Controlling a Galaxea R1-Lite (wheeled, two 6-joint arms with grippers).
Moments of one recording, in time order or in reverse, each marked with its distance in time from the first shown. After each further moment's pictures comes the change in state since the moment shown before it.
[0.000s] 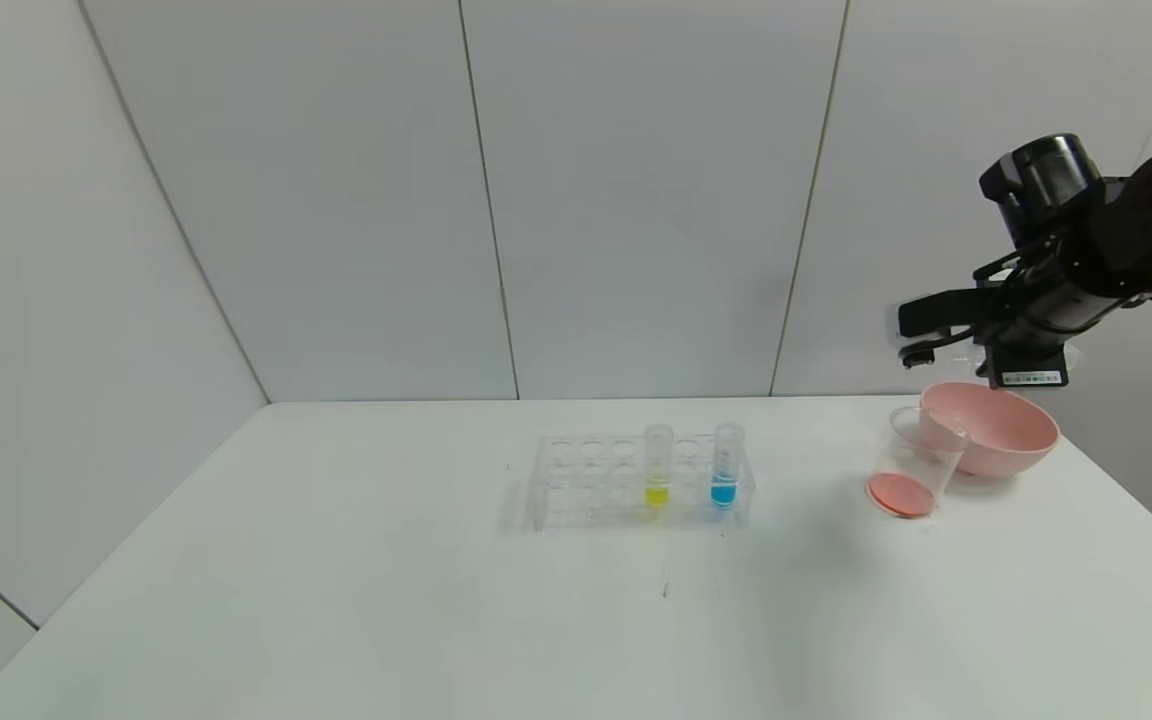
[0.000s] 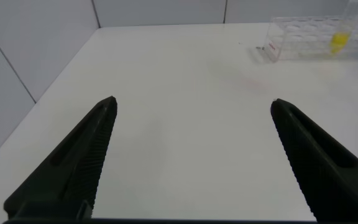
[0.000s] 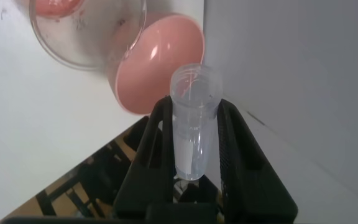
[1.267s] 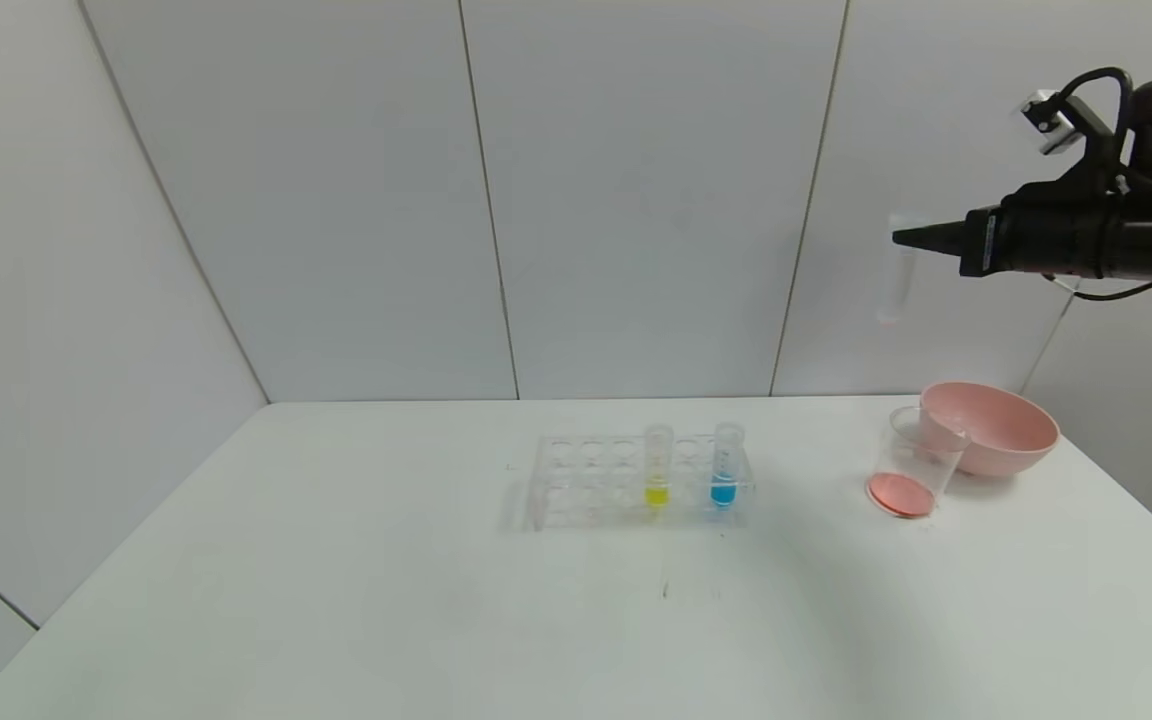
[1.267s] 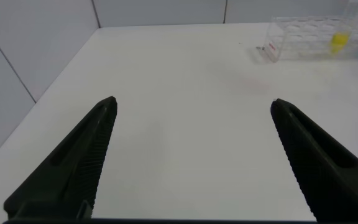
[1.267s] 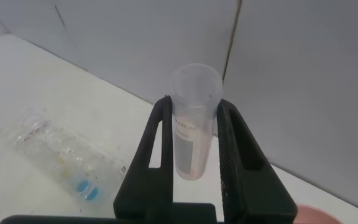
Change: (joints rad) left arm 0.000 0.000 0.000 0.000 0.000 0.000; right arm -0.139 -0.120 0.300 -0.790 0.912 1.283
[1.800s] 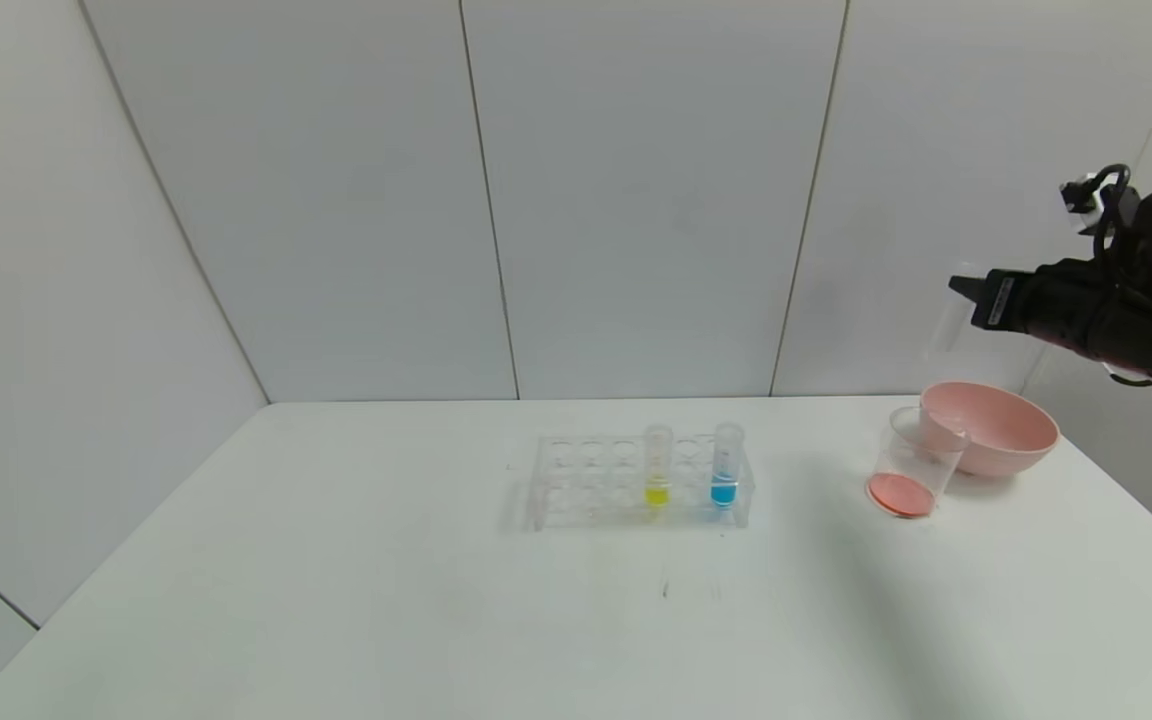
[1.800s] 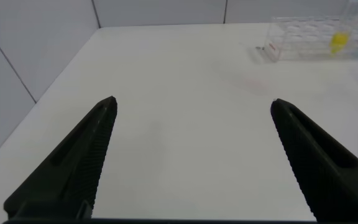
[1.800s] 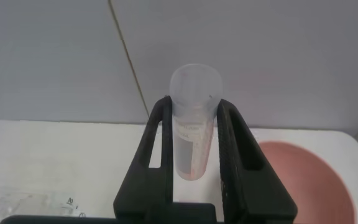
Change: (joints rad) left arm 0.000 0.000 0.000 0.000 0.000 0.000; right arm -0.026 -0.061 0.466 -0.504 -0.392 0.199
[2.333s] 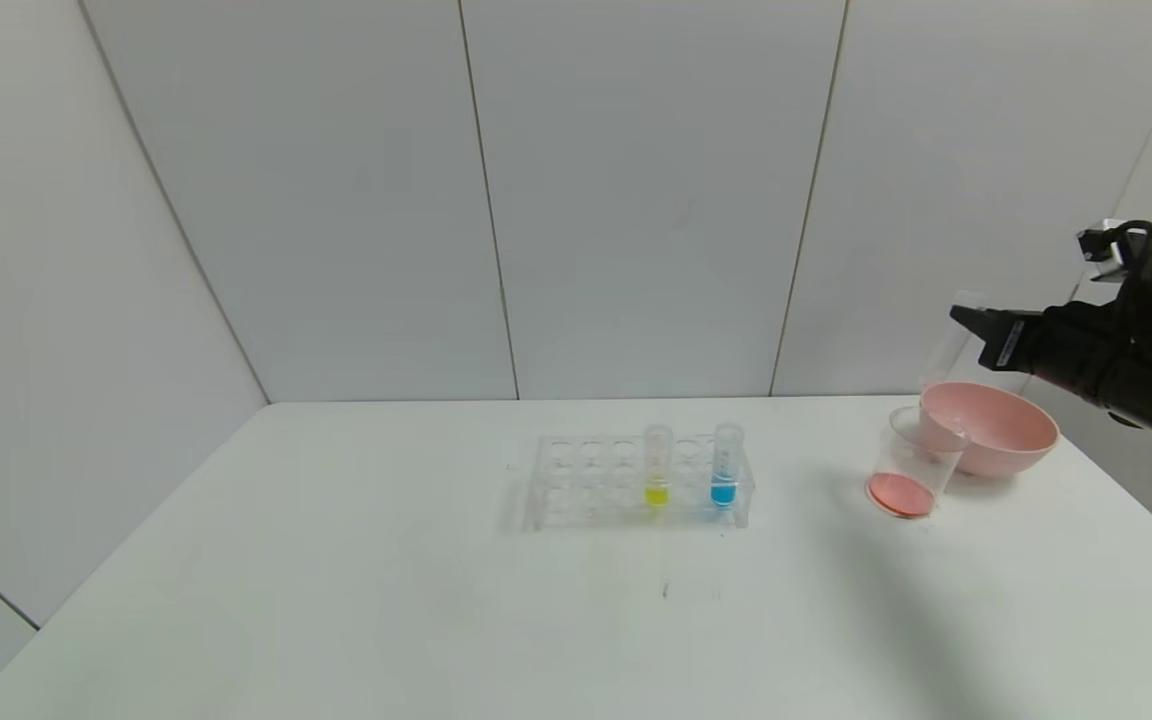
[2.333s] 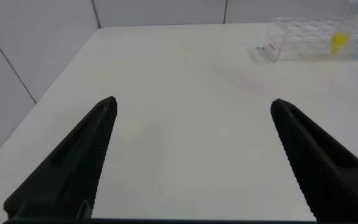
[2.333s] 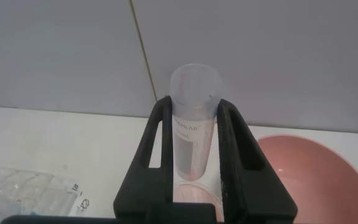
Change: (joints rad) left arm 0.000 0.000 0.000 0.000 0.000 0.000; right arm -0.034 -0.011 0.233 -0.281 0.105 0.008
